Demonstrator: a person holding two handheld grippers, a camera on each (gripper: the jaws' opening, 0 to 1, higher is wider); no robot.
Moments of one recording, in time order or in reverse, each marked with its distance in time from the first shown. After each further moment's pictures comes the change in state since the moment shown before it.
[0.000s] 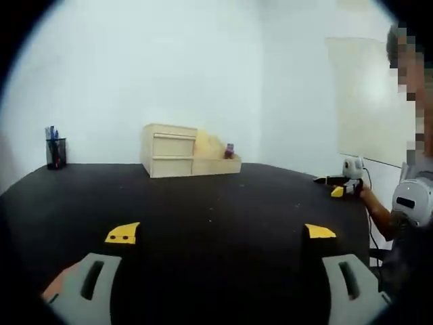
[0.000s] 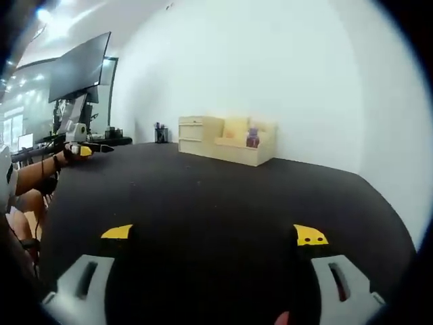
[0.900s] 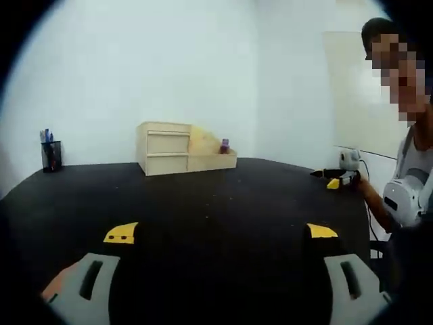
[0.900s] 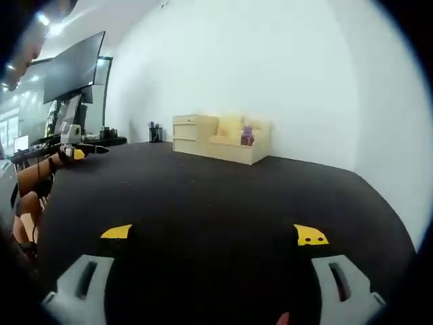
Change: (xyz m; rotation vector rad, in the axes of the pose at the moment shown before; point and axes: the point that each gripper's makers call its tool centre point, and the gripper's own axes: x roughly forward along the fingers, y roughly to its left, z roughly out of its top) left arm 0.001 0.004 -0.005 0.035 0.034 -0.027; right arm 0.001 -0.003 -0.001 0.008 0.006 -0.035
